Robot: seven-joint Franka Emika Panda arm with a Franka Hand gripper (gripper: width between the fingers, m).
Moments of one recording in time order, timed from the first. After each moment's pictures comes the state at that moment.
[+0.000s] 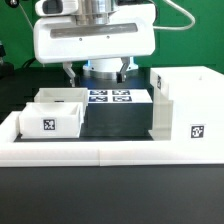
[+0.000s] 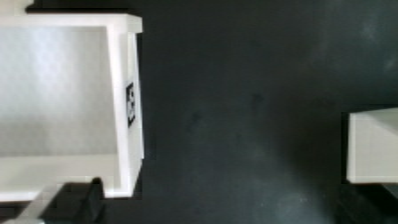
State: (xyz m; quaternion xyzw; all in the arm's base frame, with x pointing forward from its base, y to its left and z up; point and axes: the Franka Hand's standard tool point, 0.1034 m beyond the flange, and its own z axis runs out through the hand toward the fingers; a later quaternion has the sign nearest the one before) arm 0.530 -0.051 0.091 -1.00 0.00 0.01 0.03
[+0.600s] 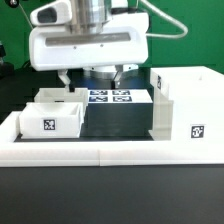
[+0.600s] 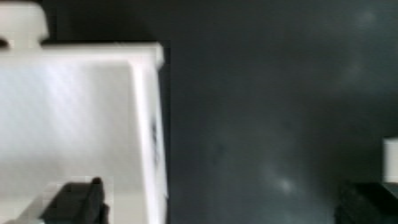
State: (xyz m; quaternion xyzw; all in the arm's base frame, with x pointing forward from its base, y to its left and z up) arm 0.510 -0.074 0.064 -1.00 0.02 0.03 0.03
